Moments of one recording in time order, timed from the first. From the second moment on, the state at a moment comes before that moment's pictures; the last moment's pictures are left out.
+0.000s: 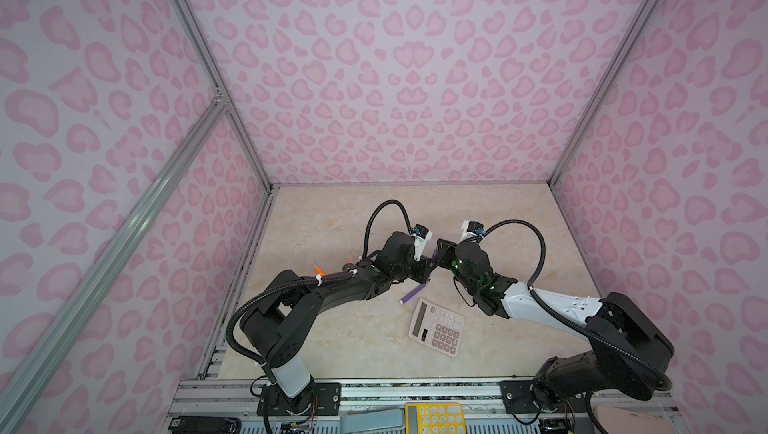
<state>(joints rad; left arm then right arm) -0.75 1.70 0.95 0.17 0.27 -0.36 0.72 1.45 0.69 0.39 0.35 0.85</state>
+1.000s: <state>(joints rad) -0.79 1.63 0.91 0.24 0.25 -0.36 0.70 1.35 0.63 0.50 0.30 0.82</state>
